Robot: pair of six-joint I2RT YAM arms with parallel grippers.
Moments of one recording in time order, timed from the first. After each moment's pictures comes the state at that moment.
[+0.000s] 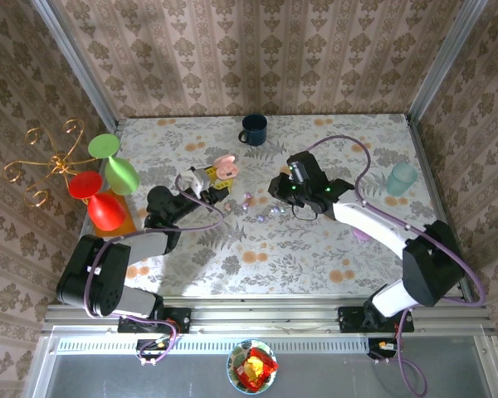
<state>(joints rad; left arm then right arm) -0.38 1.41 0.45 1.13 0.65 0.03 0.58 1.48 1.08 -0.32 -0.08 0.89</state>
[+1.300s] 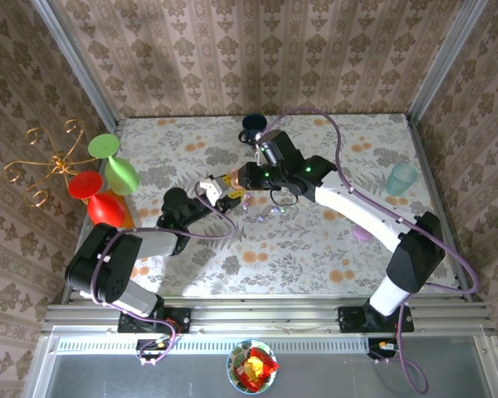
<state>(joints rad) -0.48 1.51 0.45 1.10 0.61 0.16 0.72 1.65 1.52 -0.57 -0.16 0.64</state>
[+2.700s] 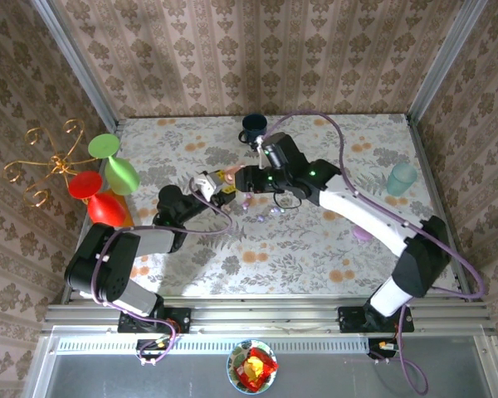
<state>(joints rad) -0.42 1.51 0.47 1.12 0.61 0.14 0.72 1.56 1.43 -0.52 -0.18 0.60</state>
